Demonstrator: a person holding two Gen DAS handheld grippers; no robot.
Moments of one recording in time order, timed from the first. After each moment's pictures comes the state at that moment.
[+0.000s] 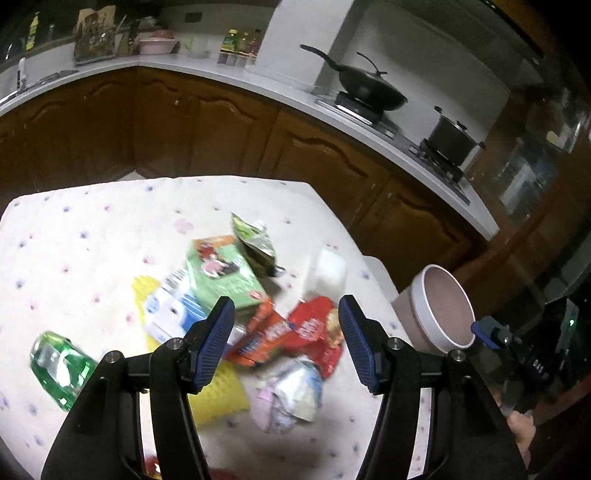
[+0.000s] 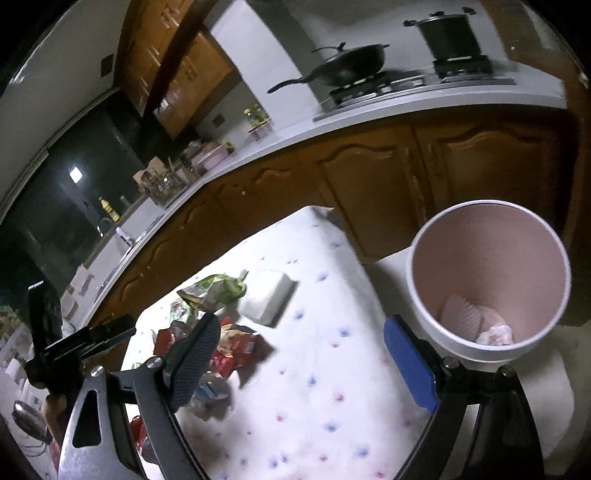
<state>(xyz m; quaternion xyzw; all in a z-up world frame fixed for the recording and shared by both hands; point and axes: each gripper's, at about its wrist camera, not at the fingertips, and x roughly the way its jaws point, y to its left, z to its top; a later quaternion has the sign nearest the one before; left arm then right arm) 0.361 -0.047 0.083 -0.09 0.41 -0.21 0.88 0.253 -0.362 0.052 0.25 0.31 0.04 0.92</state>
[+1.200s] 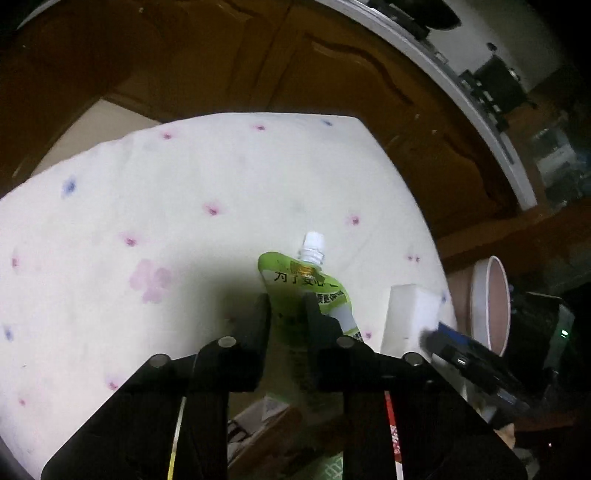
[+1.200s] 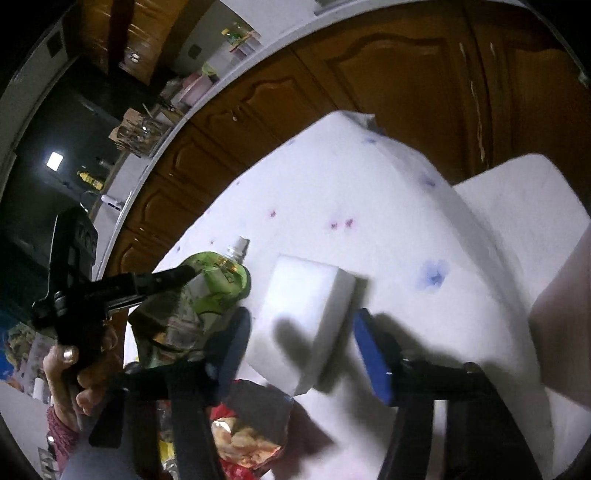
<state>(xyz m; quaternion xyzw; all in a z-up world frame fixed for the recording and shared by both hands) 0.557 -0.080 -0.009 -0.04 0.59 -0.26 0.76 0.430 -0.300 -0.034 0.31 0.45 0.08 0.83</state>
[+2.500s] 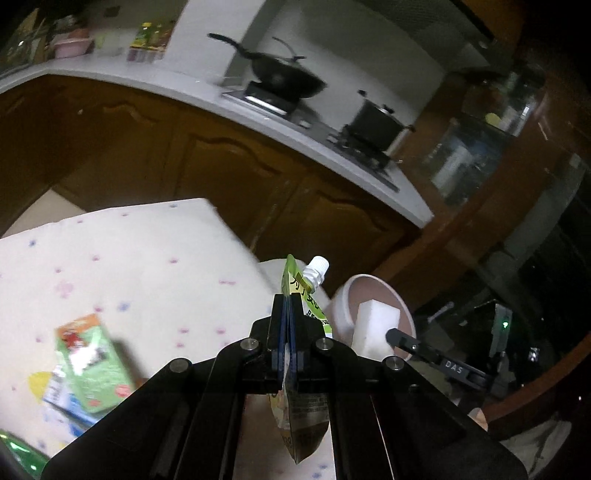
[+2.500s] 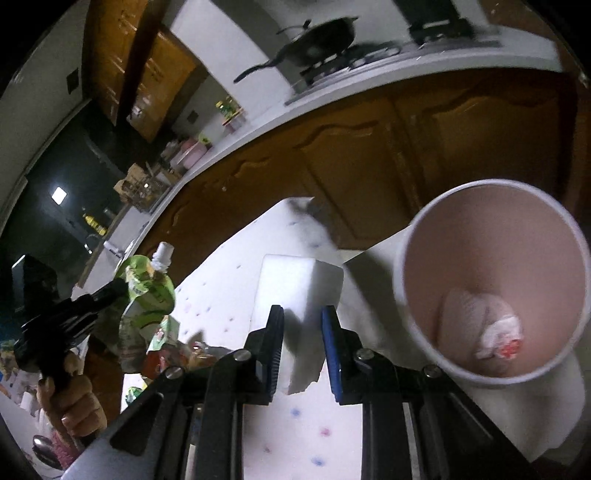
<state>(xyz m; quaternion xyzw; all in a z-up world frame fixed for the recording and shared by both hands) 0.410 -0.143 0.112 -0.09 0.40 -0.38 0.83 0.287 -0.401 0.037 0.31 0.34 0.01 0.89</state>
